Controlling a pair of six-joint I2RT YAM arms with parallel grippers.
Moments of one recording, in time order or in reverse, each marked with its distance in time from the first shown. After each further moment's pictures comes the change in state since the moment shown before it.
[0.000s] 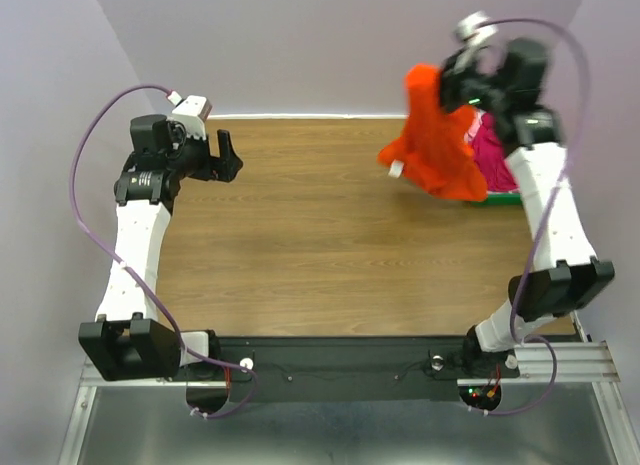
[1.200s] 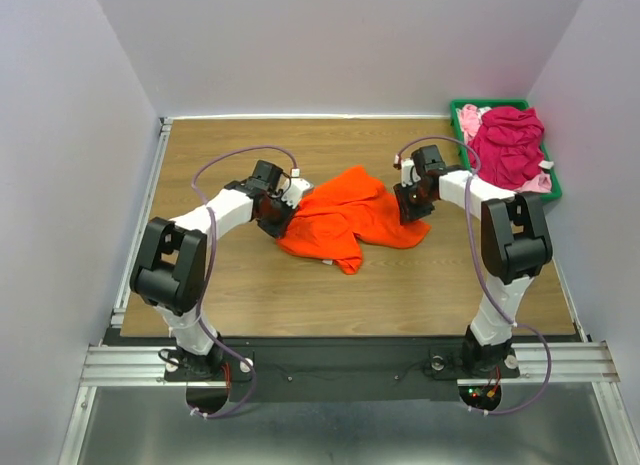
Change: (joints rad) left arm -0.427 0.421 -0.239 0.042 -0.199 0.264; right arm 0.169 0.311 -0.658 -0.069 0.410 0.032
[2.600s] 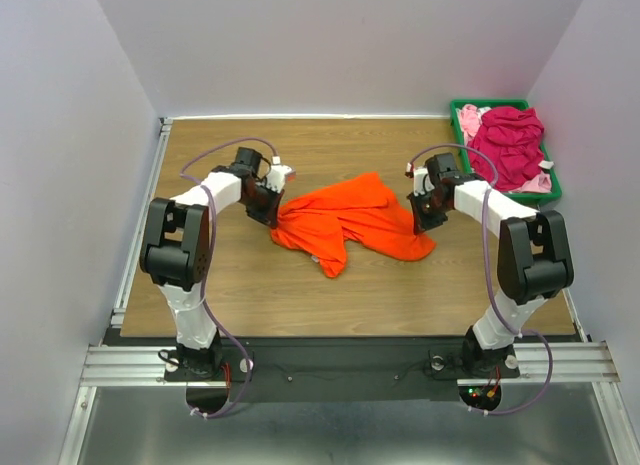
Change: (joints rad) left arm 0.141 0.173 0.137 -0.043 0.146 -0.011; right arm -0.043 -0.175 -0.132 -0.079 -0.008 -0.014
